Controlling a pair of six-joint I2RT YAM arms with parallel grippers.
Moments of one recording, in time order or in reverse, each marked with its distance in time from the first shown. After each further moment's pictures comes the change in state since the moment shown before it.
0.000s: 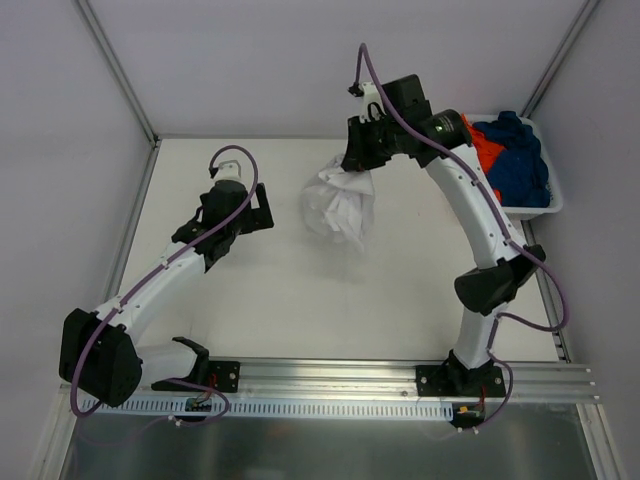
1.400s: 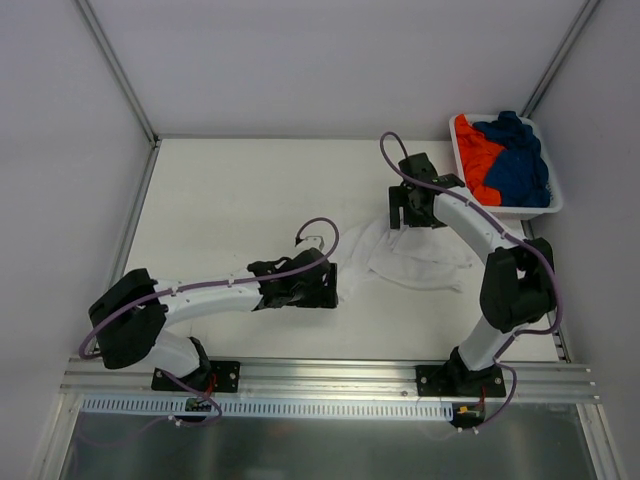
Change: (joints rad) left arm -0.598 0.211 -0.097 -0.039 0.126 -0.438; right arm -0.188 -0.227 -0.988 0.367 0.580 0.089
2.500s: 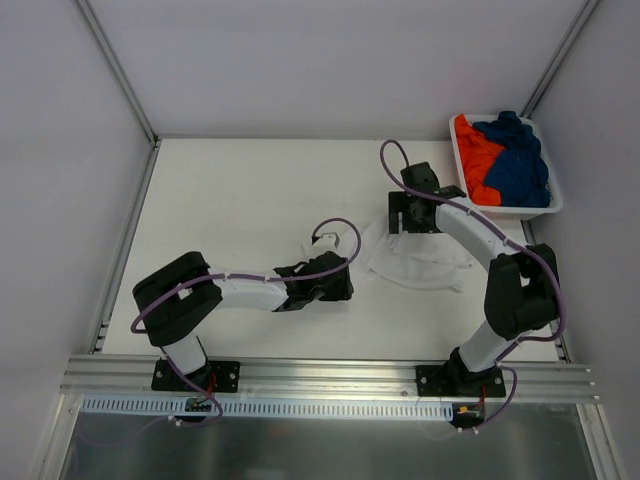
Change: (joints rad) left arm -0.015 0.263 -0.014 0.439 -0.064 -0.018; right arm 0.000 -0.069 -0.124 0.118 -0.025 0.008
